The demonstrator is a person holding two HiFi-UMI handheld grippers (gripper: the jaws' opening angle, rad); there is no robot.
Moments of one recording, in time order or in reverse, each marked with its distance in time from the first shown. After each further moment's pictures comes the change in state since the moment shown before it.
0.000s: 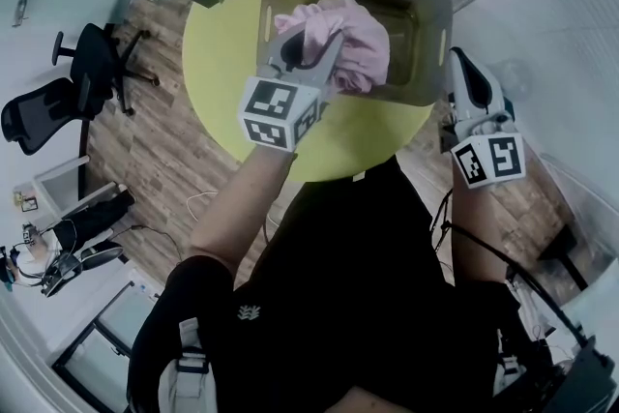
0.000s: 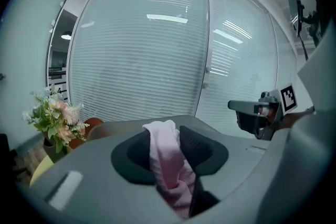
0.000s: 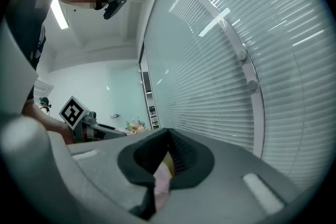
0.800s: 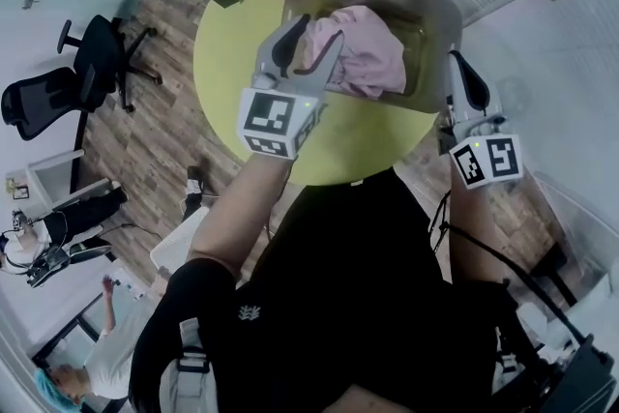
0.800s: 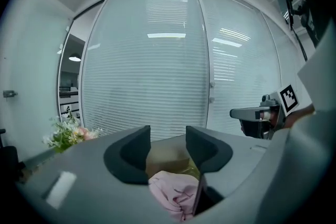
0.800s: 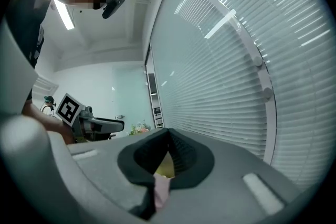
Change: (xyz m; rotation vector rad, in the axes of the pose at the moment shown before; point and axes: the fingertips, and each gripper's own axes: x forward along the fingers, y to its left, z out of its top) left arm -0.056 0.024 0.041 0.084 -0.172 0.110; right arm 0.012 0.037 0.022 -0.036 -0.022 0.051
